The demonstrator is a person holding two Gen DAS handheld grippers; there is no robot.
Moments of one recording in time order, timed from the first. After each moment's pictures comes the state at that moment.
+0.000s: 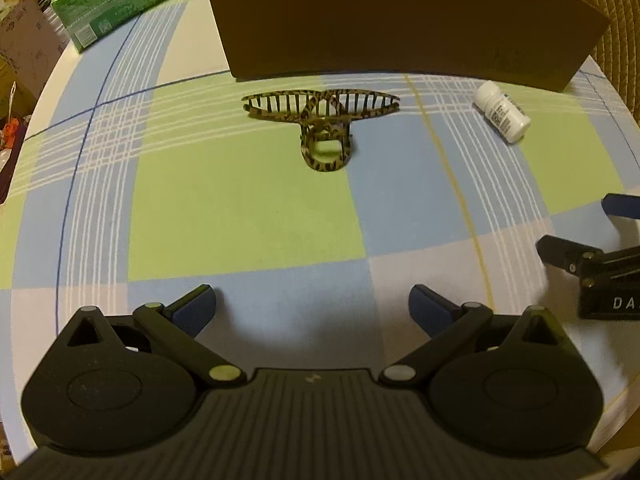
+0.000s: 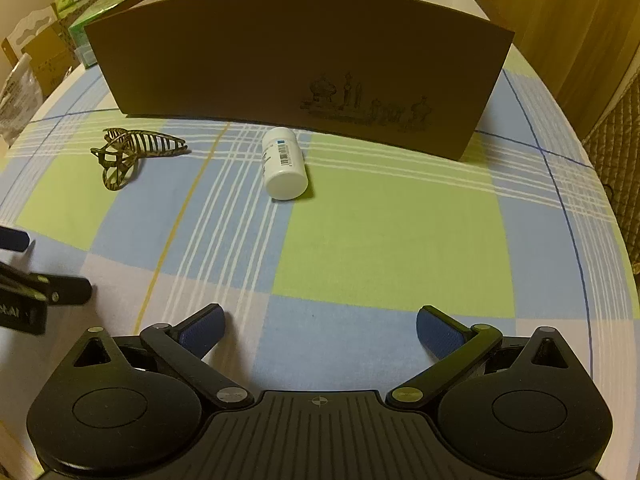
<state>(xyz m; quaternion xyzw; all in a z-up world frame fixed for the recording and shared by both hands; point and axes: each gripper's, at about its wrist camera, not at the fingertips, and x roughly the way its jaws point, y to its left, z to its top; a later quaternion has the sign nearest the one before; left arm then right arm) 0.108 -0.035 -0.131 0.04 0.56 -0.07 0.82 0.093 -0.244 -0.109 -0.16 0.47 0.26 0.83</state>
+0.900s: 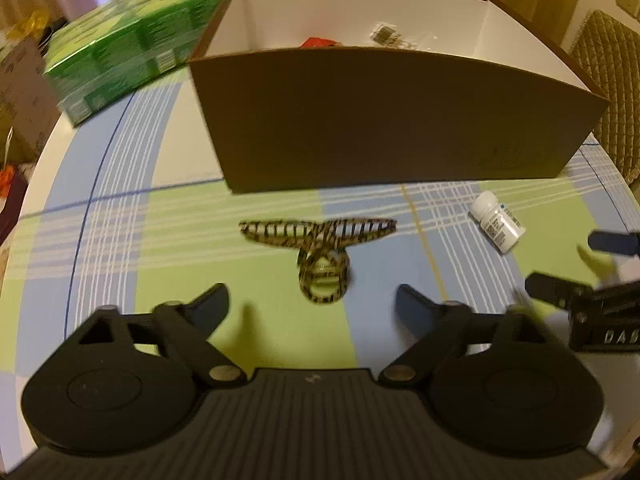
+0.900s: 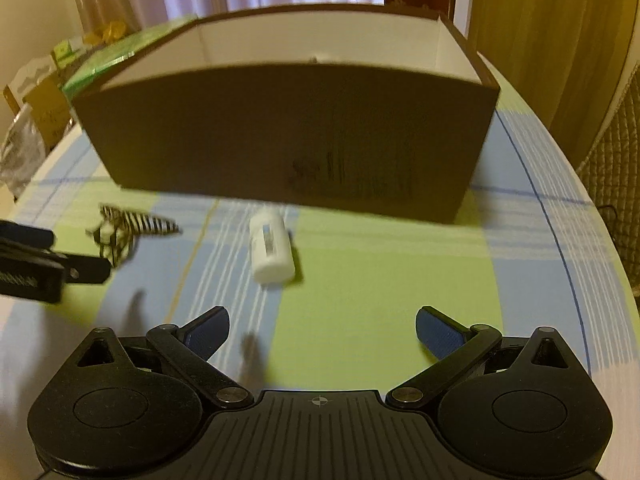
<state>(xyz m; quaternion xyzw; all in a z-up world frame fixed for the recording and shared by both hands) 0.155 -0.041 -0.105 0.03 0.49 -0.09 0.87 0.123 -0.237 -0.095 -0.10 0.42 0.28 0.86</state>
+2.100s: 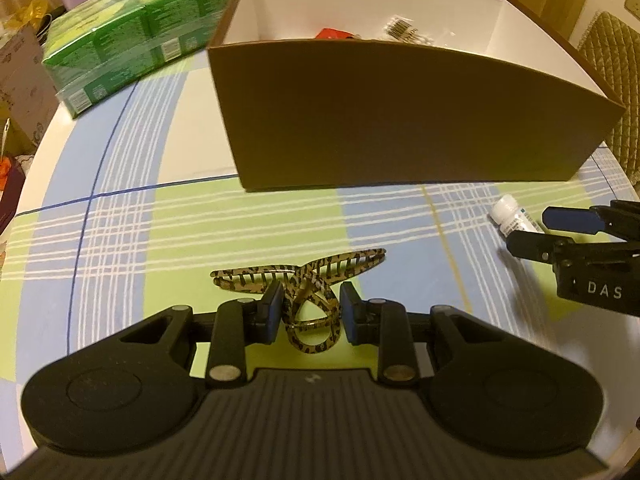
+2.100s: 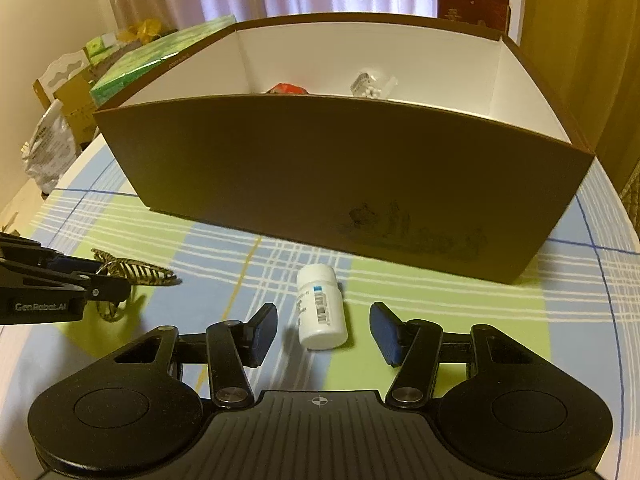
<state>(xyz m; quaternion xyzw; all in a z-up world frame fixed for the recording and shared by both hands) 0.165 -0.026 -0.112 0.02 0.50 -0.08 0.86 0.144 -0.201 -0.098 -0.11 0.42 0.33 0.84</state>
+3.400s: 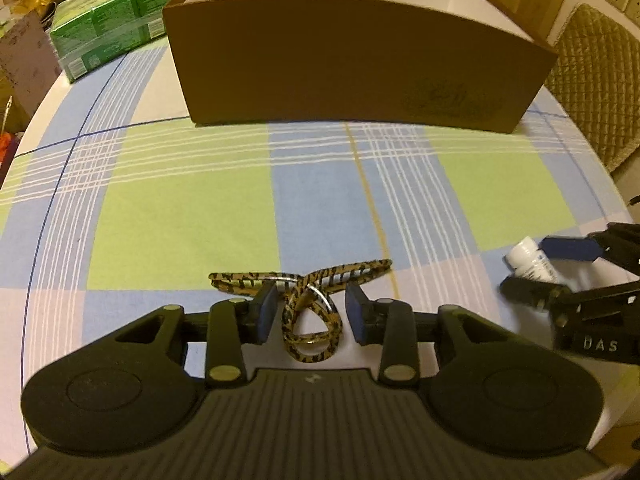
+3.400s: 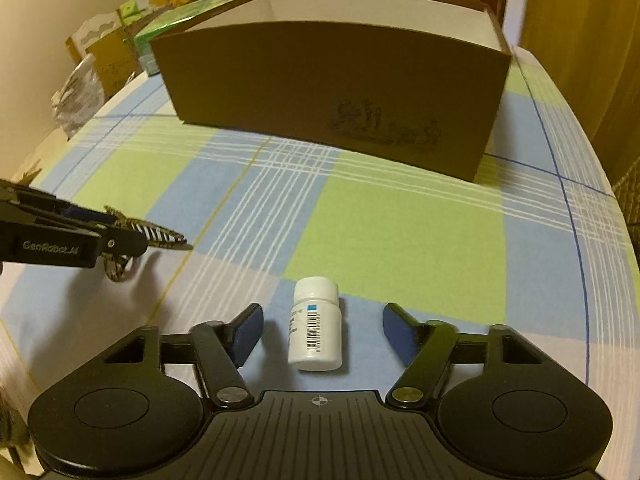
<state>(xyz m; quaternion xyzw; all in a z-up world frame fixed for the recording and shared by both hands) 0.090 -0.077 -0.109 0.00 0.51 -0.07 0.86 0.084 -0.280 -0.101 -0.16 0.43 0.37 0.81</state>
